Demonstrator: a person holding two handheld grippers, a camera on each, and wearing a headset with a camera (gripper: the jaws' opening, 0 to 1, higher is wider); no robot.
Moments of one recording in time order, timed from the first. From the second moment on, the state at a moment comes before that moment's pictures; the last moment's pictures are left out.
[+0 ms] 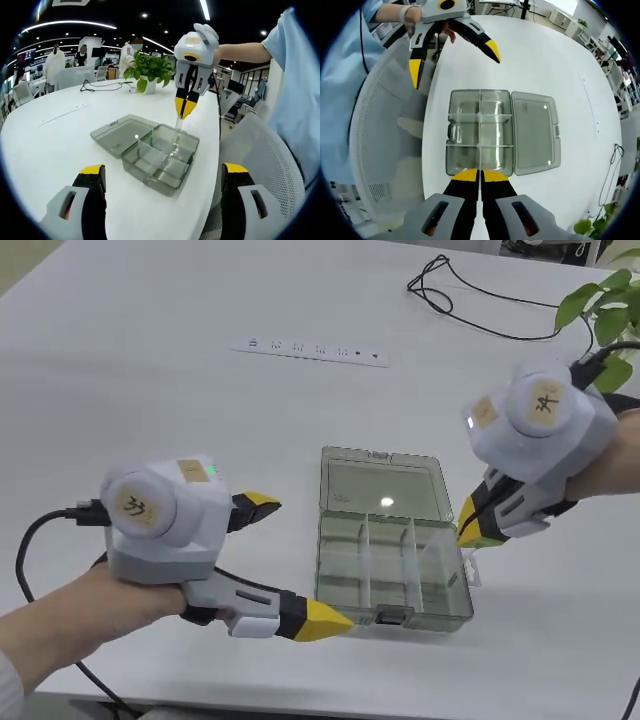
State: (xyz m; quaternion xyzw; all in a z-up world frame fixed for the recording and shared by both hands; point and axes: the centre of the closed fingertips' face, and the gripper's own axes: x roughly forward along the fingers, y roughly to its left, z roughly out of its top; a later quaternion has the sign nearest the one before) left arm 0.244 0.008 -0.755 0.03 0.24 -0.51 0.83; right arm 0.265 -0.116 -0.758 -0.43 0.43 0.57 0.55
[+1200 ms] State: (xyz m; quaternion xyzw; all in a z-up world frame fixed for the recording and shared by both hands) left arm 0.241 0.010 -0.757 0.02 0.24 -0.51 0.83; right arm 0.263 -0.114 -0.767 -0.44 0.45 0.57 0.53
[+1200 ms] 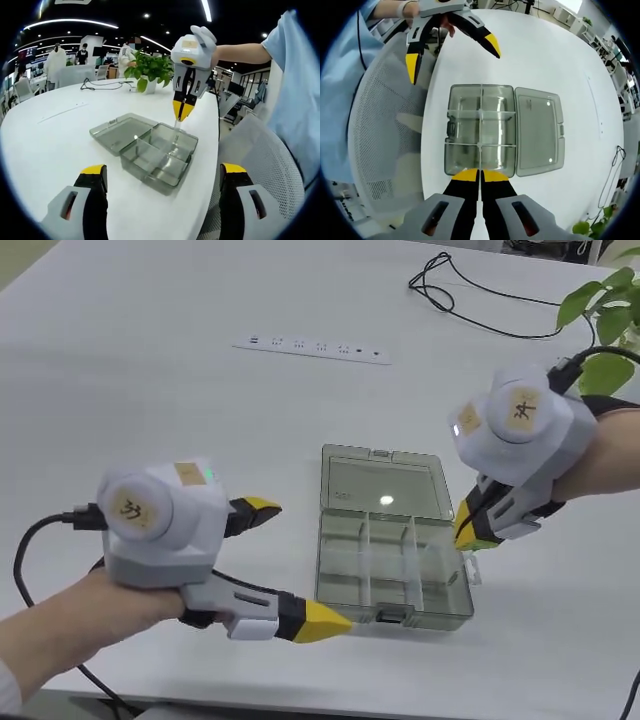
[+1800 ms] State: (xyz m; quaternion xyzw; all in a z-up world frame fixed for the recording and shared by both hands) left arm 0.241 0.013 -0.758 0.02 0.24 -0.51 0.83; right arm 0.263 -0.113 -0.783 -0.44 0.45 0.57 0.52
